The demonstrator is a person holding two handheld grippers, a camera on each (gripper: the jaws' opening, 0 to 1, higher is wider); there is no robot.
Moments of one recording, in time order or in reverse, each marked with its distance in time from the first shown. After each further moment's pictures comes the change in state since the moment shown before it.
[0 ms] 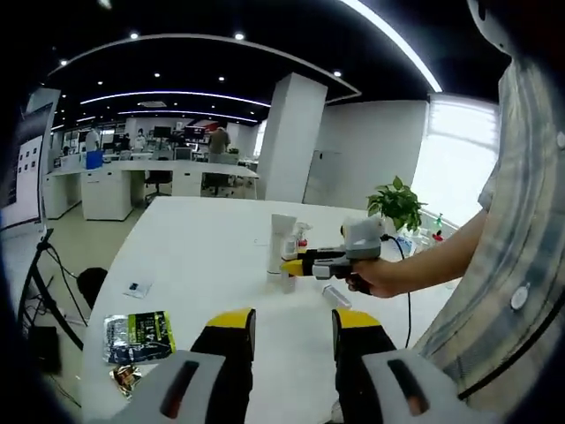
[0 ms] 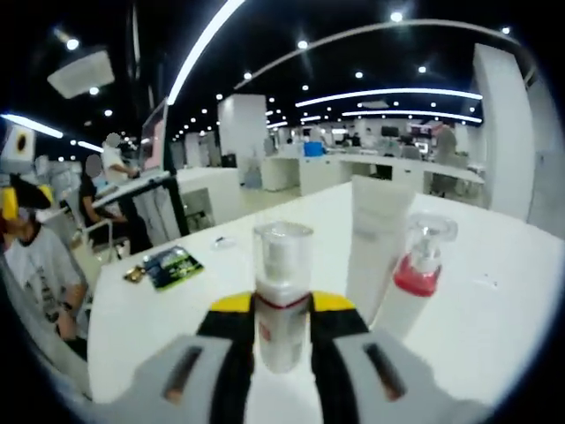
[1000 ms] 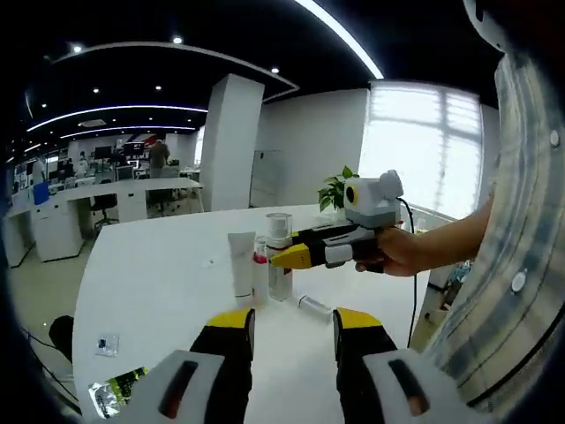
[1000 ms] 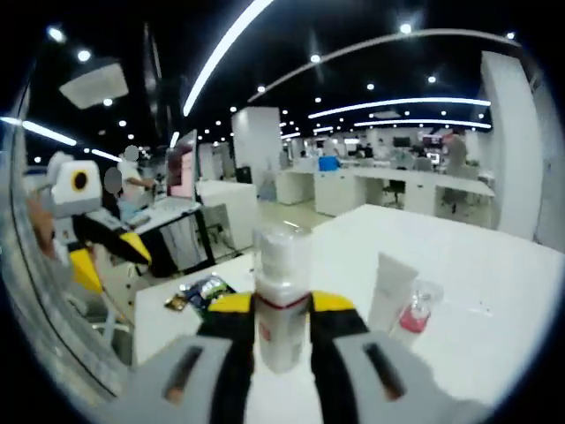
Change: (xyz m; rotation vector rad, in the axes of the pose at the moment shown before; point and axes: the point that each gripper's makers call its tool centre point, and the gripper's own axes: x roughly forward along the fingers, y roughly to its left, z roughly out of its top) left arm 0.046 -0.003 0.032 0.171 0.013 -0.245; right arm -0.050 0.051 0.077 -0.013 -0.061 0.067
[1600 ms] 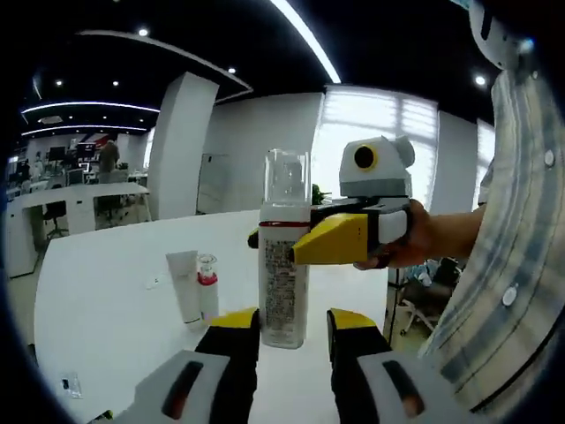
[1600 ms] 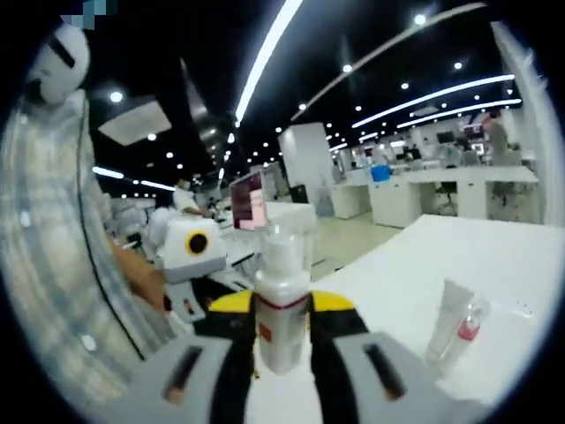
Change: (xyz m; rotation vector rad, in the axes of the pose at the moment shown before) left arm 0.046 -0.040 0.019 0.076 -0.004 -0.272; right arm -0.045 0.073 0.058 0.096 -0.070 0.231
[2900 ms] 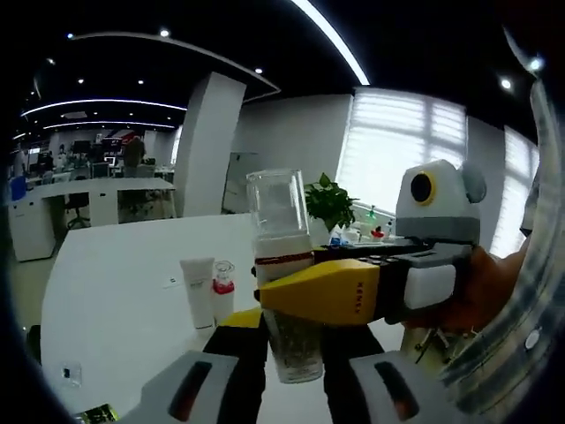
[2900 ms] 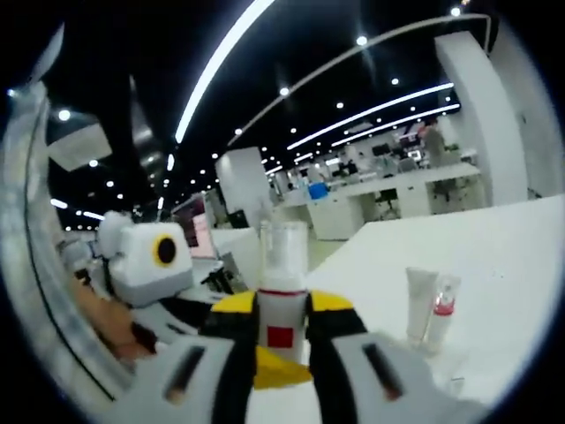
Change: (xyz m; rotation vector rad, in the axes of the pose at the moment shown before) left arm 0.025 0.012 0.020 -0.089 -0.010 0.101; right arm 0.004 0.000 0.011 0.104 -0.132 -0.253
